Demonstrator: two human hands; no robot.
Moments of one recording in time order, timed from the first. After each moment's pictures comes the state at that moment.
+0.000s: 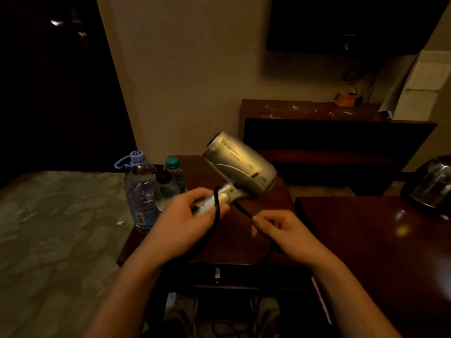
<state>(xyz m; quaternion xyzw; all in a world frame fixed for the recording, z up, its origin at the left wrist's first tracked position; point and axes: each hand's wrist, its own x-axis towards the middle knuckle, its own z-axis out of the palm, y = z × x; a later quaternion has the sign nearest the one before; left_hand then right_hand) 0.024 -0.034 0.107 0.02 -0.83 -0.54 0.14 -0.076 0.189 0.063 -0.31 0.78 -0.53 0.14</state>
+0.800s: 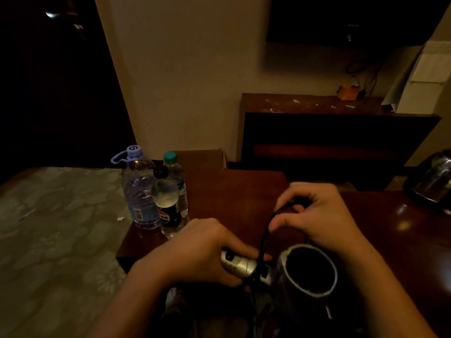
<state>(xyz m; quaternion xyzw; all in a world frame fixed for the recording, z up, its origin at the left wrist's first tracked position) 0.026 -0.015 0.094 -0.23 -0.95 -0.23 -0.06 -0.065 0.217 0.125 -0.37 0.78 -0.51 -0.03</state>
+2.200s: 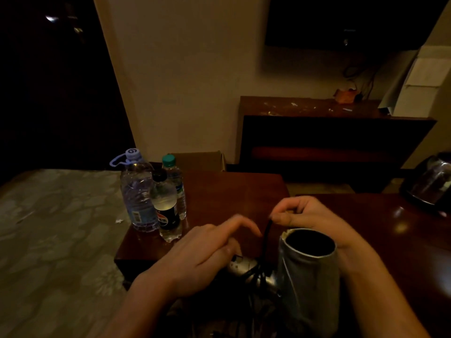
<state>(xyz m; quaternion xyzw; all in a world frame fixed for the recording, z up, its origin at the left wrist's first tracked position) 0.040 -0.005 0.092 -0.22 -0.90 -0.39 0.04 -0.078 0.215 0.116 -0.23 0.70 -0.61 0.28</state>
